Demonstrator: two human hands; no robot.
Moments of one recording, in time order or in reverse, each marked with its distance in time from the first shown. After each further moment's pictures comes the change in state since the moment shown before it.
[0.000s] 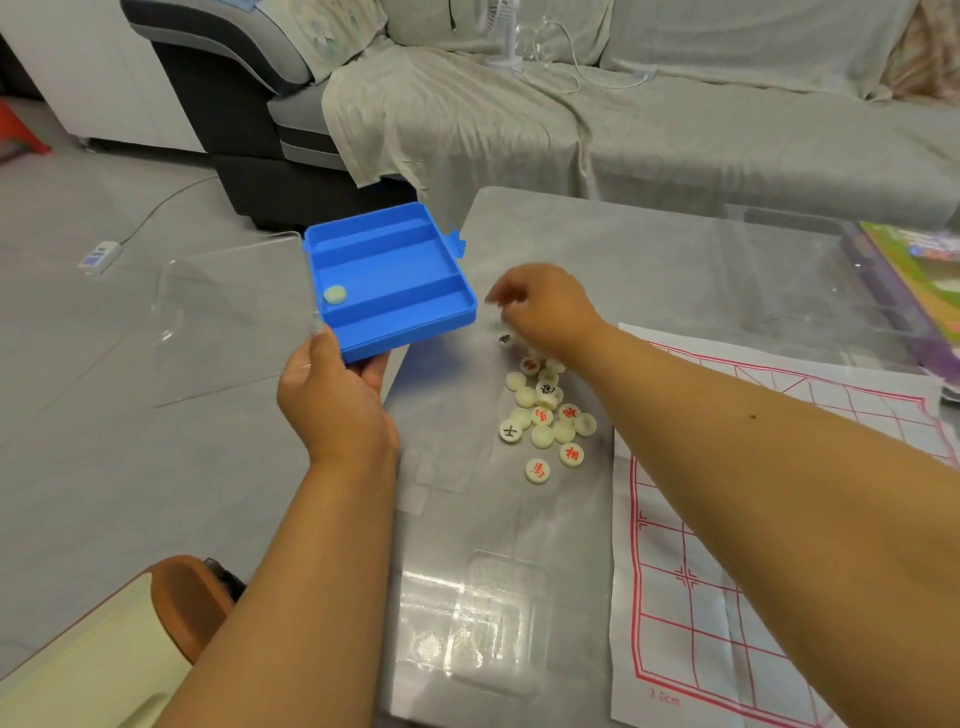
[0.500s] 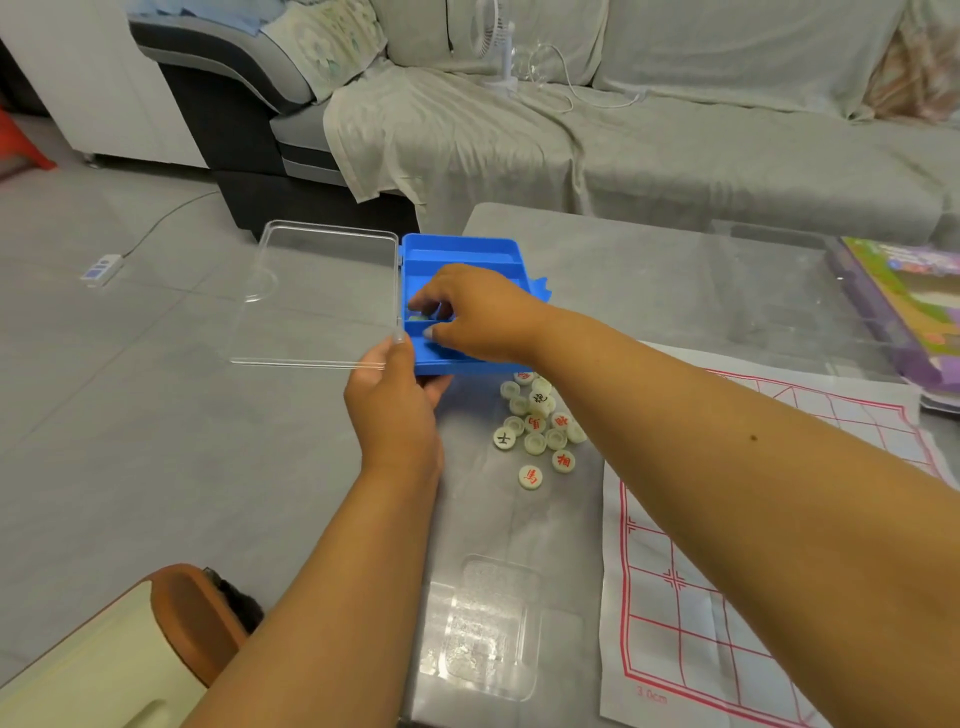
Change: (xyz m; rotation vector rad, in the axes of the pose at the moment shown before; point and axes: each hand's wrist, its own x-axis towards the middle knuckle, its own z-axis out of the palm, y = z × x) left_hand -0.024 -0.020 0.014 0.182 -0.212 -0.068; right_hand -0.009 -0.067 -0.011 -0.173 -0.294 -0.302
